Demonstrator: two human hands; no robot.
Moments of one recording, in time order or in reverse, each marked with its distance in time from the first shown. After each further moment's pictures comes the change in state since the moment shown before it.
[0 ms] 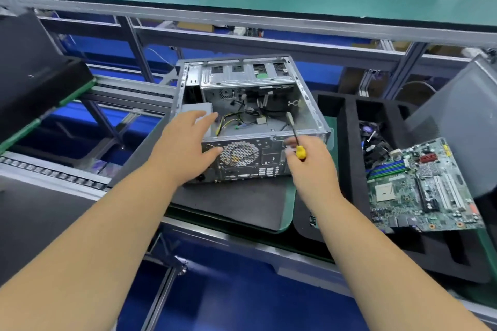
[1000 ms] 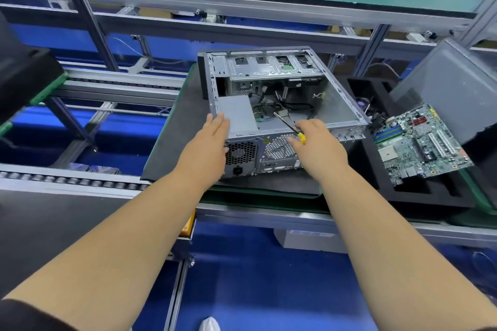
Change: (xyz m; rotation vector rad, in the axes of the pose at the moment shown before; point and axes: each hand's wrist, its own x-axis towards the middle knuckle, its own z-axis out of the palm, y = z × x) left_hand -0.050 -0.096 0.020 -0.143 -0.132 0.136; right_hand -0.038 -0.075 0.077 -0.596 -0.067 0.159
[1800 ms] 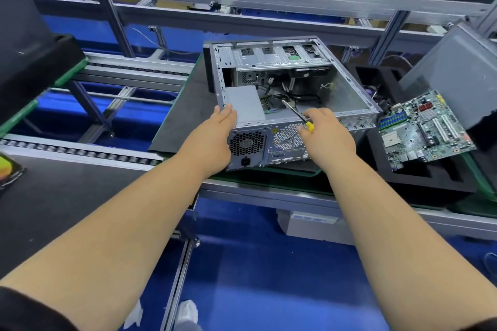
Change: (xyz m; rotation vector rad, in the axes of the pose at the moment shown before) left_hand -0.049 0.031 -0.003 -0.099 -0.030 -0.024; right_hand -0.041 0.022 -0.010 0.046 0.015 -0.020
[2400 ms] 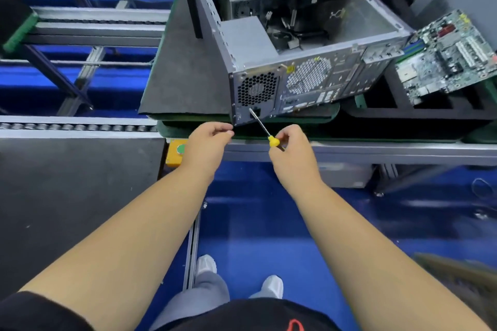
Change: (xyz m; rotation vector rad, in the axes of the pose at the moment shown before) left_hand -0.058 -0.039 0.079 -0.892 -0.003 -0.583; right_hand -0.110 -0.043 0.126 0.561 -0.056 0.288
